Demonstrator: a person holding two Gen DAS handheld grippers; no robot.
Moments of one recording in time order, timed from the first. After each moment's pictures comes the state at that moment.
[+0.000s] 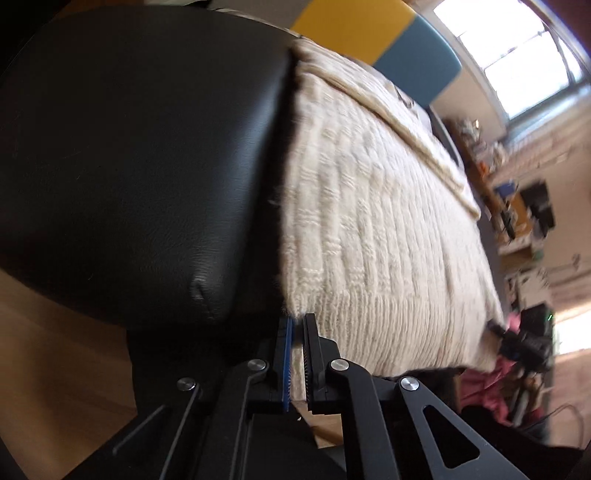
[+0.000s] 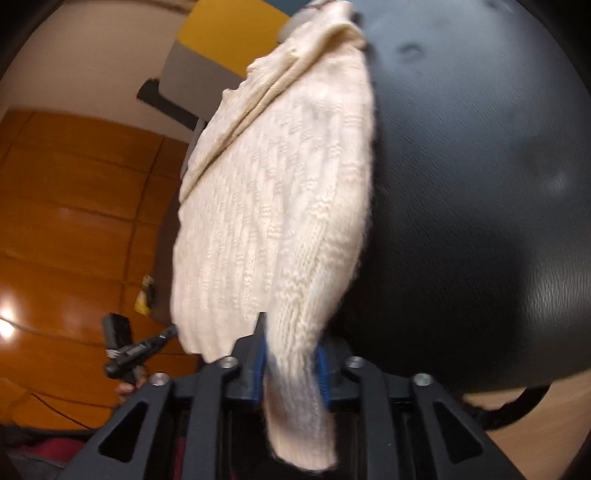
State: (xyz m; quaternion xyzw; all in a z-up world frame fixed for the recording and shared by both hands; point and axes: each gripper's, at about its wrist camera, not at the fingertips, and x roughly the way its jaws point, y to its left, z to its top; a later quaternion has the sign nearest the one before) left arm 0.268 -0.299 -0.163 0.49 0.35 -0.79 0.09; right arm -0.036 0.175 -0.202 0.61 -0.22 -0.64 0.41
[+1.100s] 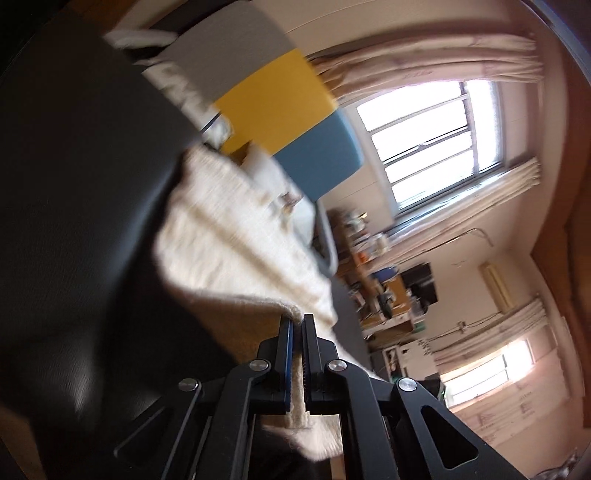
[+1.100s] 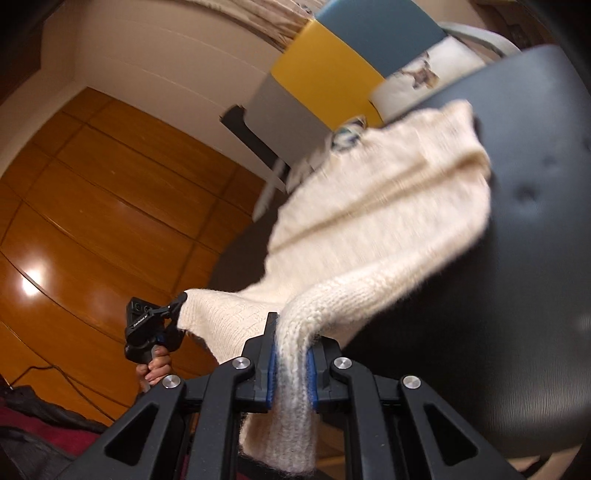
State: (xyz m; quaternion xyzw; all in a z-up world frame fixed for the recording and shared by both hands) left arm 0.218 -0.340 -0.075 0.24 0.49 -0.84 -0.05; right arm -0.048 0.135 -0.094 0.46 -0.23 -0.68 0.52
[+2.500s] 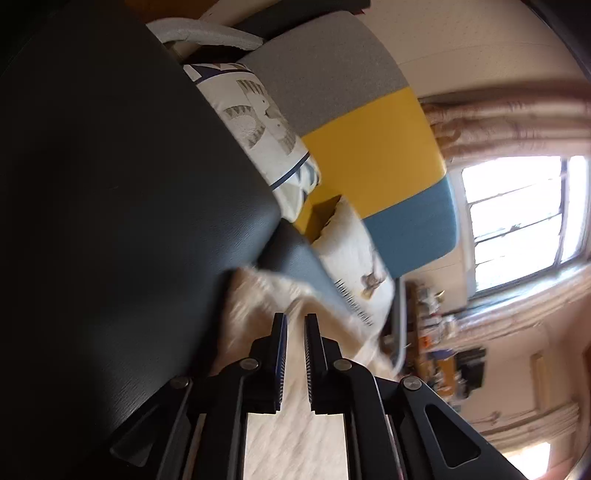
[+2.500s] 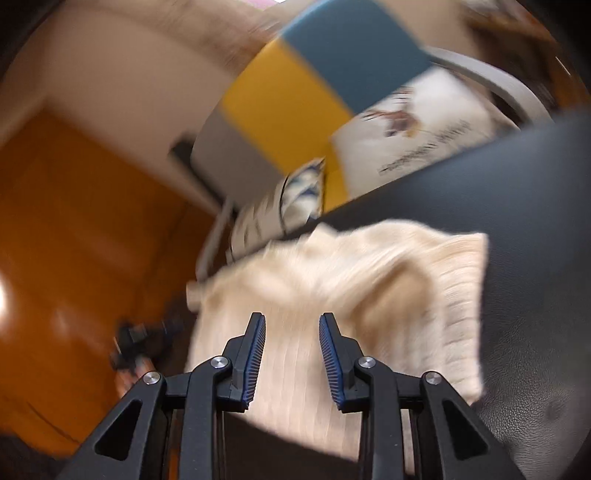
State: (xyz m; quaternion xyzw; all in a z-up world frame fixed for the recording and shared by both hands) left arm 0.021 -0.466 -0.147 0.28 0.53 -0.79 0.14; right arm -0.223 0.037 -0.079 0.48 -0.13 -0.74 0.46
